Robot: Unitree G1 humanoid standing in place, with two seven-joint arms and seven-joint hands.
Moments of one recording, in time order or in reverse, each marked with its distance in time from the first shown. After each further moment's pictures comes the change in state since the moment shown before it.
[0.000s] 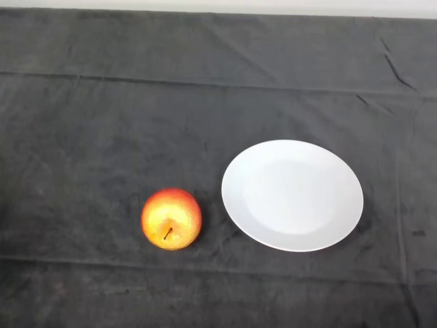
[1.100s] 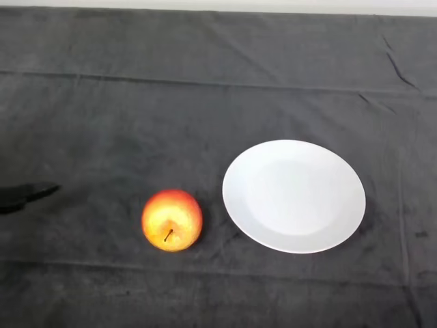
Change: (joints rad) left arm 0.001 -0.129 -0.260 -0.394 0.404 0.082 0.209; right arm -0.013 0.002 -0.001 0.000 0.000 -0.001 0.000
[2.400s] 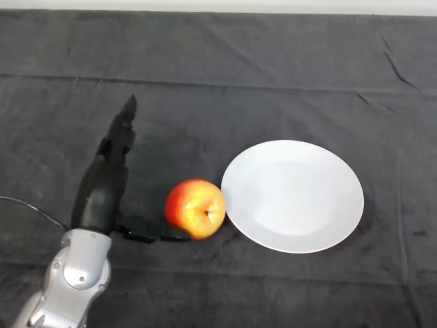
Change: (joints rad) left arm 0.083 -0.124 -0.378 -0.371 0.118 0.295 -0.081; right arm 0.000 0.000 0.001 -0.001 0.000 0.001 -0.008
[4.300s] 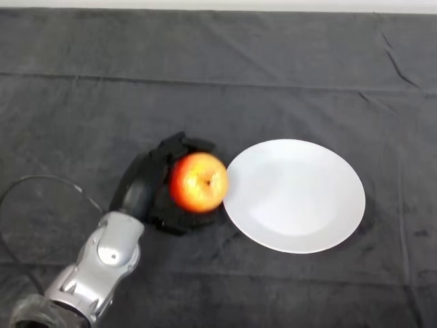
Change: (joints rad) left arm -0.194 -0.012 -0.153 0.185 -0.094 -0.001 -0.030; right arm 0.000 0.000 0.000 -0.001 0.000 0.000 -0.002
